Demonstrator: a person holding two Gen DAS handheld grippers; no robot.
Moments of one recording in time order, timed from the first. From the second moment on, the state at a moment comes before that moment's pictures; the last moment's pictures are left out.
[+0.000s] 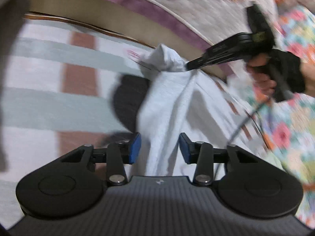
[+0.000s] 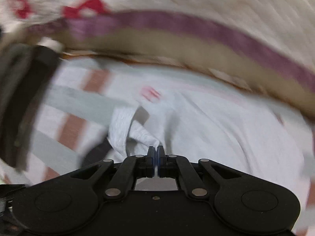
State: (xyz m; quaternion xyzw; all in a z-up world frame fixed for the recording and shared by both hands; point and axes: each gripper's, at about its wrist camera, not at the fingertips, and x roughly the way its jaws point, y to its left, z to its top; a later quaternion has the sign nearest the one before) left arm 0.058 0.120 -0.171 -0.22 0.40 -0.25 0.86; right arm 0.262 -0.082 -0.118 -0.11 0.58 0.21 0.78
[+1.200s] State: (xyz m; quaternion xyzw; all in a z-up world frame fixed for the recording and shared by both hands) left arm 0.048 0.078 -0.179 -0.15 0.45 -0.28 0.83; right arm 0.195 -0.255 -0.108 0.09 0.45 0.07 0.88
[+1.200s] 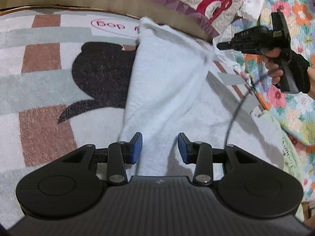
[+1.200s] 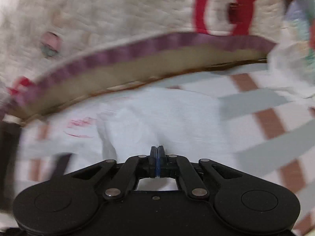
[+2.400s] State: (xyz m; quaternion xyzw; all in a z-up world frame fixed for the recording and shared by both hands) left arm 0.048 0.083 -0.178 -0.16 0.45 -0.29 0.83; right arm 0.275 -0.291 -0.141 0.36 0.56 0.23 0.71
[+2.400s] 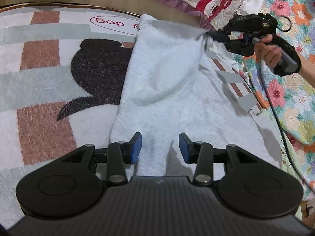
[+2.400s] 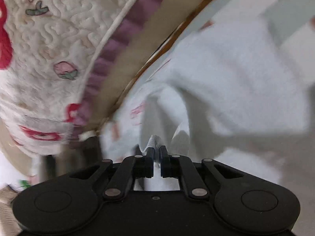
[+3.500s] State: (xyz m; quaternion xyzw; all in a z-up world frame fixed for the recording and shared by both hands) left arm 0.043 0.069 -0.172 -0.08 0.43 -0.27 0.86; right arm 0.213 -0.210 -0.128 -0.09 0.41 0.15 0.90
